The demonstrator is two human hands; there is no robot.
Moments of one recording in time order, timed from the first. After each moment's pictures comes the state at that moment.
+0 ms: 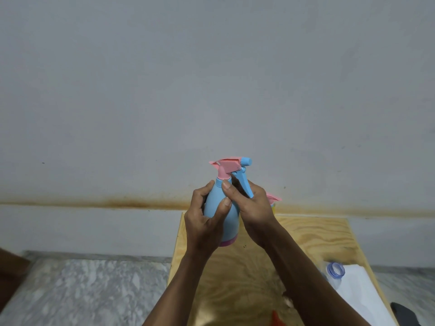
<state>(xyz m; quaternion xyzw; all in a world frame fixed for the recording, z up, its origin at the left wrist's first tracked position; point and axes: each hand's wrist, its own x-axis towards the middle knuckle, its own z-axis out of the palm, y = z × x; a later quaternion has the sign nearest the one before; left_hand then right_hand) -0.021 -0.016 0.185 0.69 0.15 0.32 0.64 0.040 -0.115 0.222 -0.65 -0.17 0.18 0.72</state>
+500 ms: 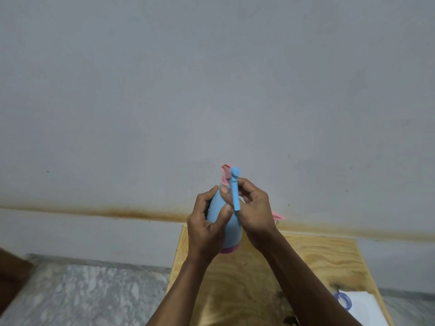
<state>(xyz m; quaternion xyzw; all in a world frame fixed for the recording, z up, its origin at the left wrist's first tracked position) 0.010 -0.013 0.195 0.70 0.14 0.32 0.62 0.078 -0.102 0.224 -0.67 -0.17 0.15 0.71</state>
